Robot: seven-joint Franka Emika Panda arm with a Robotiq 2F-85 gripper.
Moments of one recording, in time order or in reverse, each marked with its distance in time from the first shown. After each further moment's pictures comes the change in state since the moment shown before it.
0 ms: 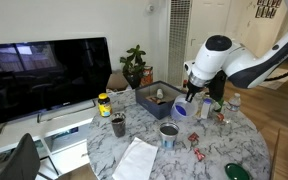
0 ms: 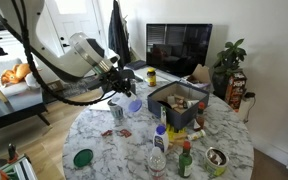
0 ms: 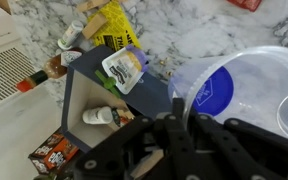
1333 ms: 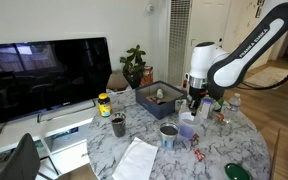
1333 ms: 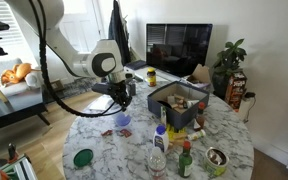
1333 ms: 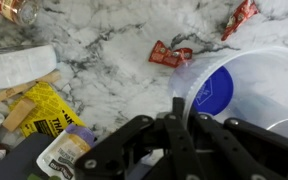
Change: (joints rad) arm -0.038 0.118 -0.006 0.018 0.888 -0.031 -0.676
